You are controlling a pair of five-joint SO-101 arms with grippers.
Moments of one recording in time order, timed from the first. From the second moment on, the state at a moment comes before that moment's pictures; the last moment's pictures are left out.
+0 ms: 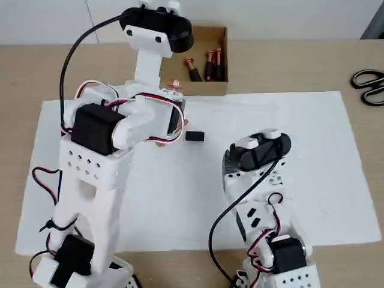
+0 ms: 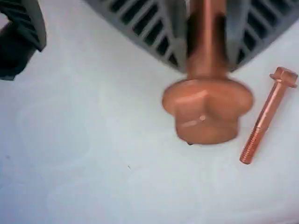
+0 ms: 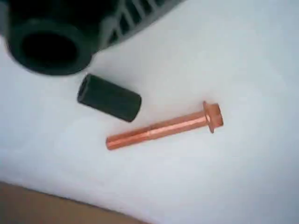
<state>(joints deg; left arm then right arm) 21.1 -7.8 -31.0 99.4 10.9 -17.8 -91.3 78.0 45.3 -1.9</state>
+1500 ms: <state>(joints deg) 24.8 -38.8 32.7 48.0 21.6 -26.9 -103.2 86.2 42.4 -6.3</state>
